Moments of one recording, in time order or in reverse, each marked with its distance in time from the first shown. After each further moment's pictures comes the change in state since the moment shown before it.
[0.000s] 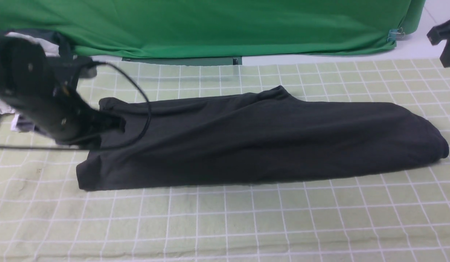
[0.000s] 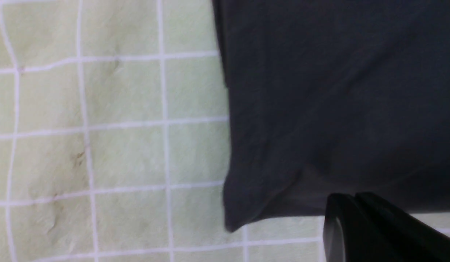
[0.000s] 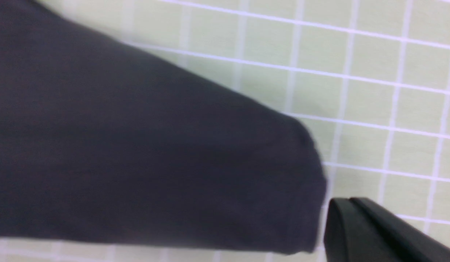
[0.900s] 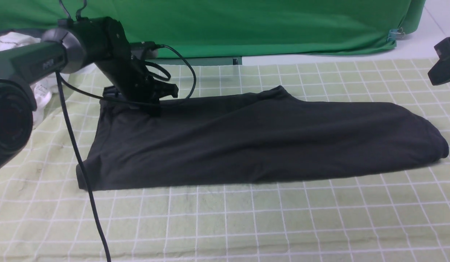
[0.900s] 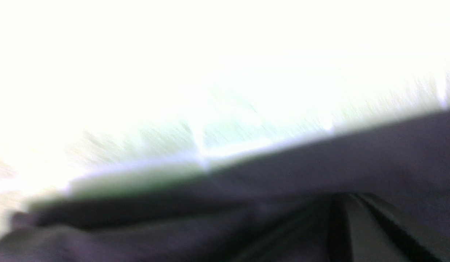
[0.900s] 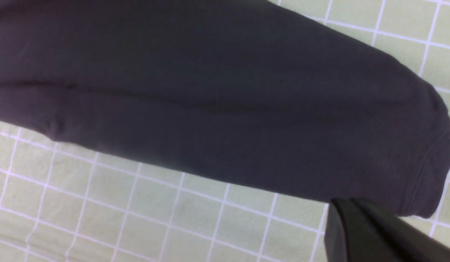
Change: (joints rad) right arm 0.000 -0.262 0.309 0.240 -0.055 -0.135; left arm -0.002 0.684 -0.677 -0.120 -0.014 0.084
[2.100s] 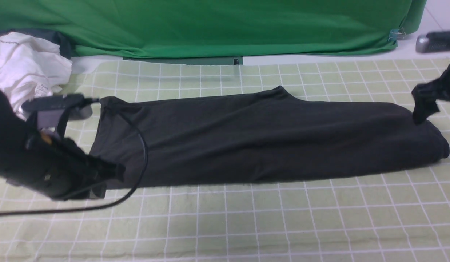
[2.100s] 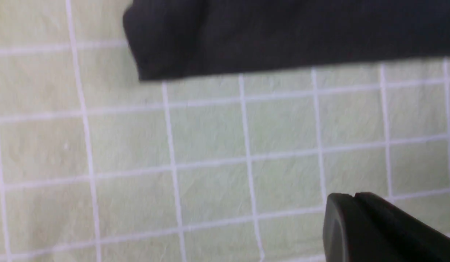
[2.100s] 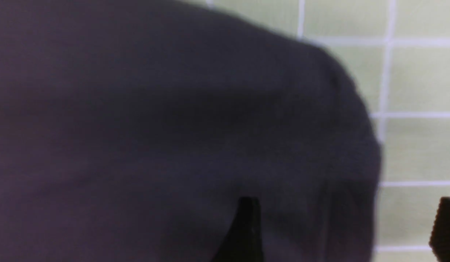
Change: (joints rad) right arm -0.024 0.373 0.002 -0.321 -0.206 0.284; left arm -0.046 -1.011 1.017 -0.042 0.028 -0.038
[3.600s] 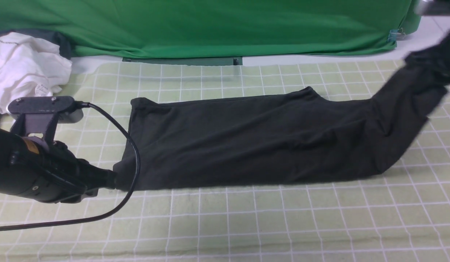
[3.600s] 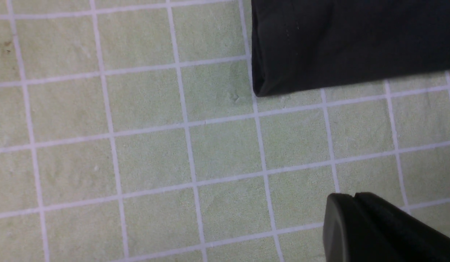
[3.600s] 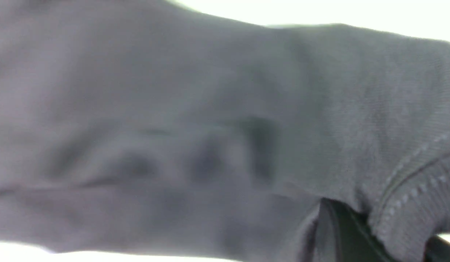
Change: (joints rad) right arm 0.140 -0.212 -0.037 0.208 0.052 -0.019; left arm 0.000 -0.064 0.032 0.032 -0.070 0.038
